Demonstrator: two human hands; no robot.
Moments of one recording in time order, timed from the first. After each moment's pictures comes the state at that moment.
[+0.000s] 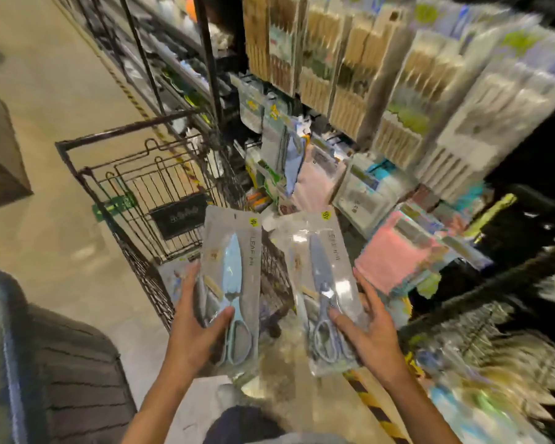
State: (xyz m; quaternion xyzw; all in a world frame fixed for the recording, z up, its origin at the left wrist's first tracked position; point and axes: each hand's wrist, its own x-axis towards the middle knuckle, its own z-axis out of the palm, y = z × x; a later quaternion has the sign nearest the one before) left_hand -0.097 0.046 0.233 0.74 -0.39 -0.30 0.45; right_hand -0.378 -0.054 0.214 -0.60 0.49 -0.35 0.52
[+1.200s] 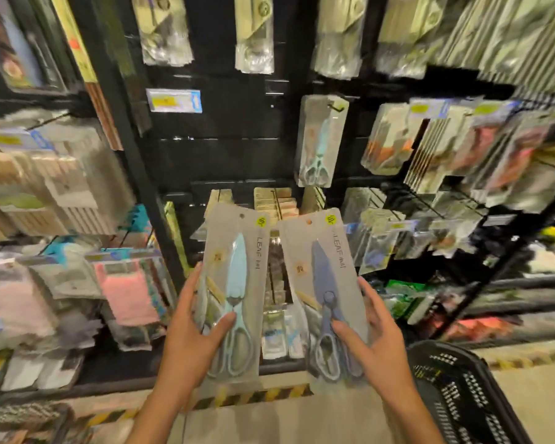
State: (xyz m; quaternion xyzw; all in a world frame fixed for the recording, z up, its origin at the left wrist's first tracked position) left_hand -0.489 0.121 0.356 0.37 -0.70 -0.48 0.37; right_hand -0.702 0.307 0.338 -0.32 0.69 -0.62 0.19
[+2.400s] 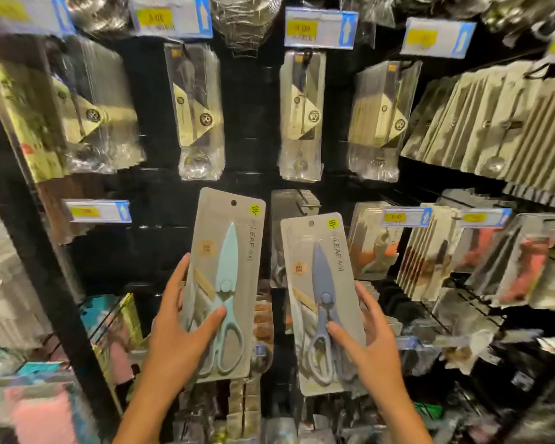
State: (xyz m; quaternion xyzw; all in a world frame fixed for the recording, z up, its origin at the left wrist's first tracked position) left_hand -0.707 0.020 0.459 0.31 -0.72 -0.42 0.47; right_hand -0.944 0.179 0.411 -0.39 0.62 -0.67 0.12
